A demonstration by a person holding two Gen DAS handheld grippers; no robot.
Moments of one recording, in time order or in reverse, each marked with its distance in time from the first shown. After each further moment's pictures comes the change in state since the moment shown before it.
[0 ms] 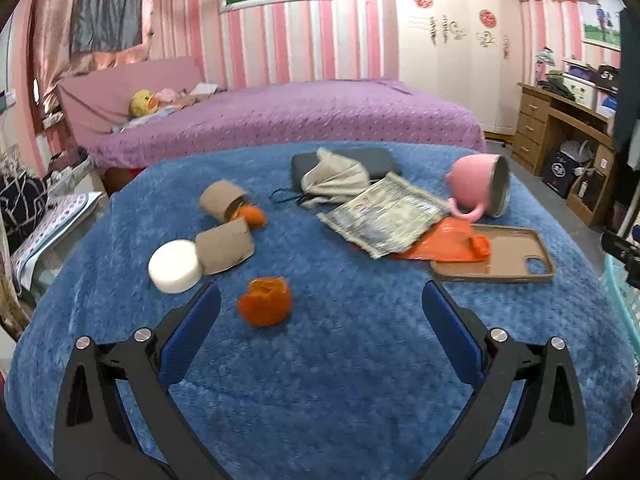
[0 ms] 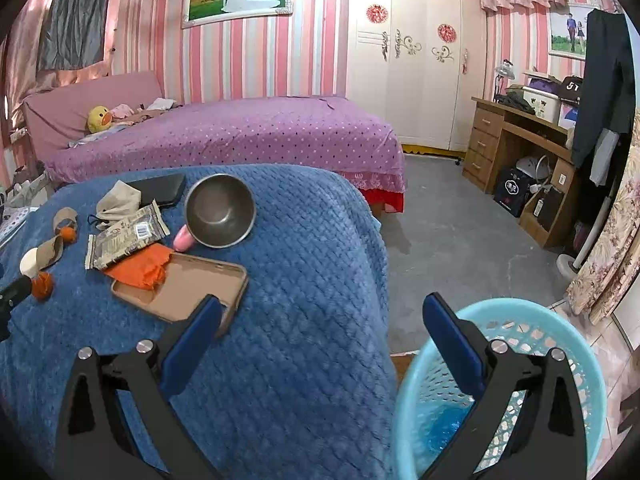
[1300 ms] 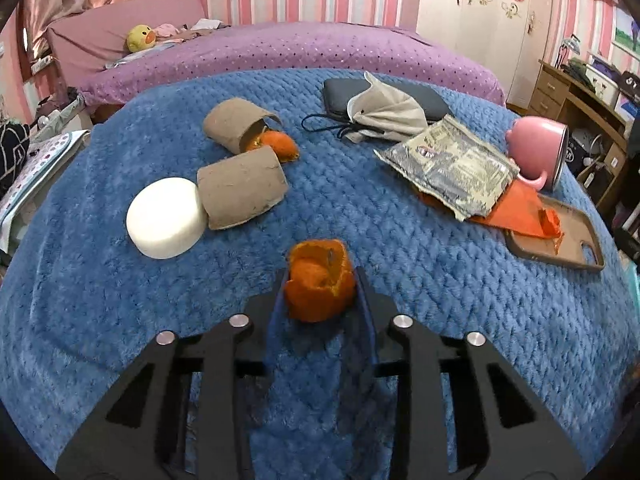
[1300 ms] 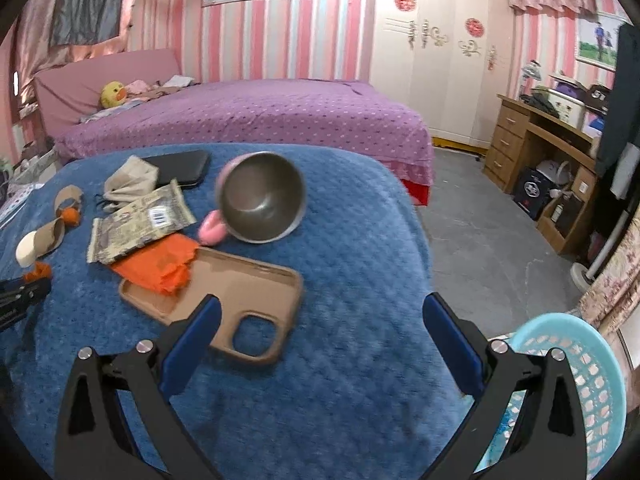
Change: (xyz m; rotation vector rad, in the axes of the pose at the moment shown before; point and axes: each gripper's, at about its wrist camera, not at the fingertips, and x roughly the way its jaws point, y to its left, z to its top) left arm 0.071 0.046 -0.008 -0.081 0.215 -0.043; right arm 0.043 0.054 0.004 -0.072 0.068 0.052
